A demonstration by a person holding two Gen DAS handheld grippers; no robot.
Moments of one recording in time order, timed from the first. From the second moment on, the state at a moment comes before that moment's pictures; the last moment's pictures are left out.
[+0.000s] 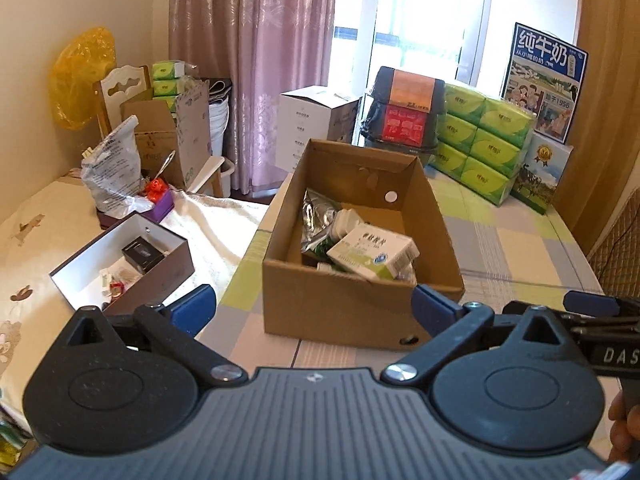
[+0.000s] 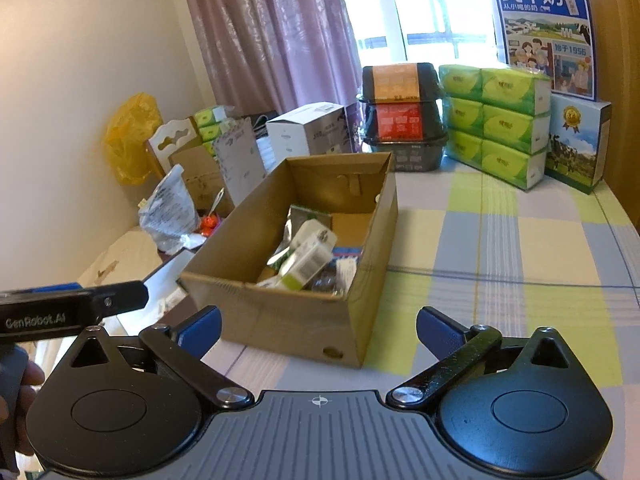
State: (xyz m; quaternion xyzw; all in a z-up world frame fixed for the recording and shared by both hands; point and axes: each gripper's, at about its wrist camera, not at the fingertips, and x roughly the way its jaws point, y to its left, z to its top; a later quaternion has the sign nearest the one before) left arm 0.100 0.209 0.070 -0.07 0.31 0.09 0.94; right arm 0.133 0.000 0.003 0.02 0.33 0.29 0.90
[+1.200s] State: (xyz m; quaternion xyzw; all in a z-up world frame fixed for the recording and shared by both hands) left arm 0.023 0.161 0.079 -0.06 0.33 0.10 0.94; right arm 0.048 -0.039 0.032 -0.01 0.31 0.28 0.91
